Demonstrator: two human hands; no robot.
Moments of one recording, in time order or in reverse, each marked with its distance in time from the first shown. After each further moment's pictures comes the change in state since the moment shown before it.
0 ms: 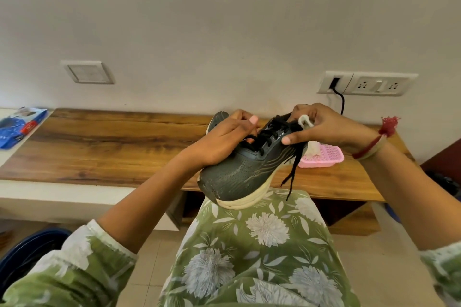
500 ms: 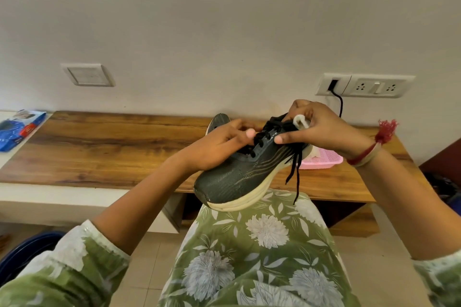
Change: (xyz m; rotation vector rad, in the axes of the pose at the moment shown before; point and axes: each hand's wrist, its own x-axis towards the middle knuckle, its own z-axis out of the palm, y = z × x) left_hand -0.008 -0.004 -0.008 0.141 -0.125 0.117; right_hand -0.002 -0.013 0.012 -0.097 0.145 -0.085
